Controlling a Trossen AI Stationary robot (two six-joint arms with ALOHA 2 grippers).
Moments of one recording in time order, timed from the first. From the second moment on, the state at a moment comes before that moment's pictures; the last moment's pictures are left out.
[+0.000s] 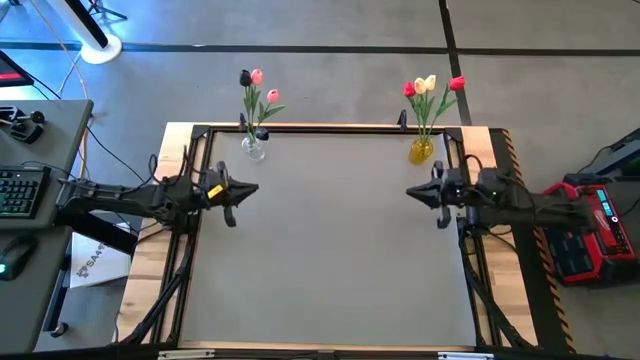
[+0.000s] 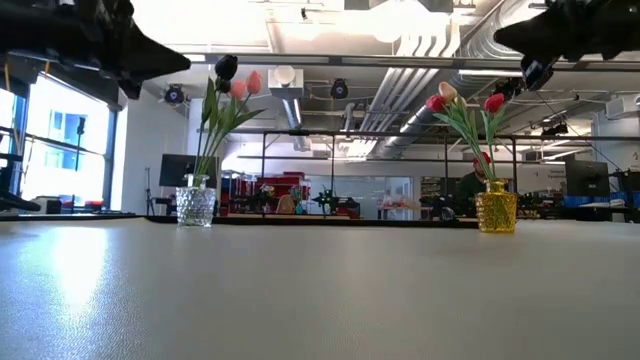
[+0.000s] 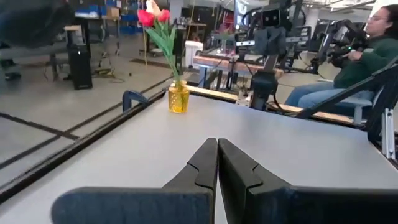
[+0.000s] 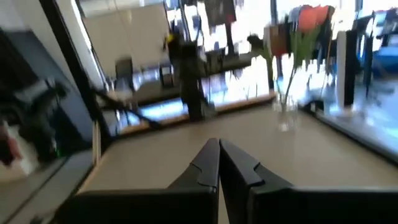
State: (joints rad) left arm -0.04 0.40 0.23 0.12 -0.34 -0.12; right arm -0.11 0.26 0.34 -0.10 -0.05 0.21
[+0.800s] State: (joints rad) left arm -0.06 0.04 0.17 -0.14 -0.37 -0.11; right arm -0.16 0.02 0.28 -0.17 -0.02 0.14
